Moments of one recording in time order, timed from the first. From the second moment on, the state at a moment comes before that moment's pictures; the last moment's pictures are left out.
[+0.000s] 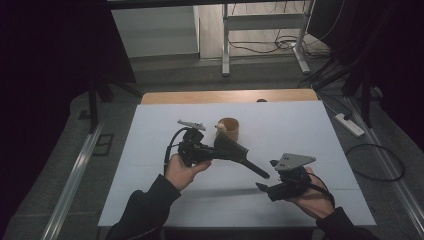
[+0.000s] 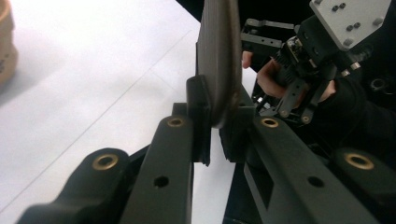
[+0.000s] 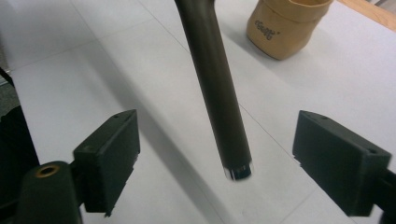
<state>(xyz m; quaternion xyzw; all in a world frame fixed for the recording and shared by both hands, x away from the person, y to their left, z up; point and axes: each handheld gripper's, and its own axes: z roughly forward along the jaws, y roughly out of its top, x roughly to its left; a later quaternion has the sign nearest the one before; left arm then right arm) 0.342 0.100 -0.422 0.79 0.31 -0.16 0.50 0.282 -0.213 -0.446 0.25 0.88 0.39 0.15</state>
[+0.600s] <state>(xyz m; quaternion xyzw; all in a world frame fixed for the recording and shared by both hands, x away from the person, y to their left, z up) 0.347 0.108 -0.412 0.80 0.31 -0.13 0.50 0.281 -0.222 -0.452 0.27 0.88 0.37 0.14</state>
